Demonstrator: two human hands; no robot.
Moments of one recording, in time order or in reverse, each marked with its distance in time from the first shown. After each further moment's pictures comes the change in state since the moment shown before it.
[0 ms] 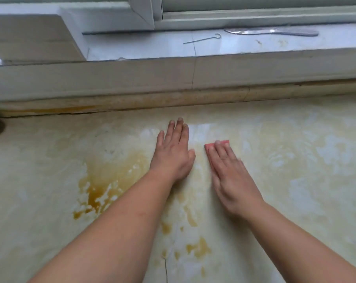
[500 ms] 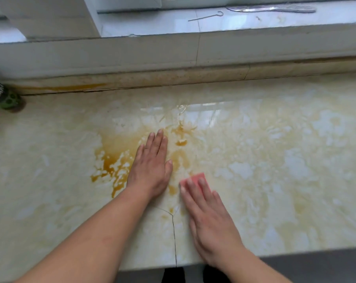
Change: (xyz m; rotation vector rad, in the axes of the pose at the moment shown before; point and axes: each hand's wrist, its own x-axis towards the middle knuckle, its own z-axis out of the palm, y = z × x) left_hand -0.123 -0.051 0.036 0.049 0.035 -0.044; right_hand -0.140 -0.085 0.060 -0.024 -0.100 -0.132
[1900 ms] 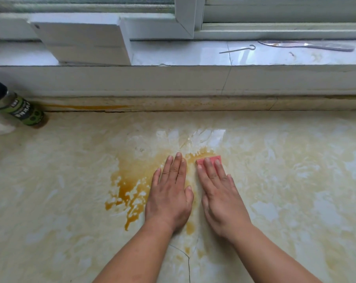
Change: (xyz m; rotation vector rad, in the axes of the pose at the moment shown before) left_hand 0.008 0.008 0.005 -0.040 0.066 -0.079; right_hand 0.123 0.025 -0.031 0.031 0.031 0.063
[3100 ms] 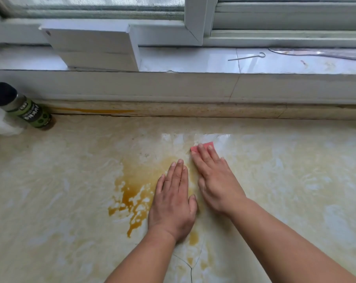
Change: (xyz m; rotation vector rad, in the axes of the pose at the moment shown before) left_hand -0.001 0.002 -0.005 -0.008 -0.002 -0.032; right_hand 0.071 0.003 -0.017 0.000 -0.044 -0.100
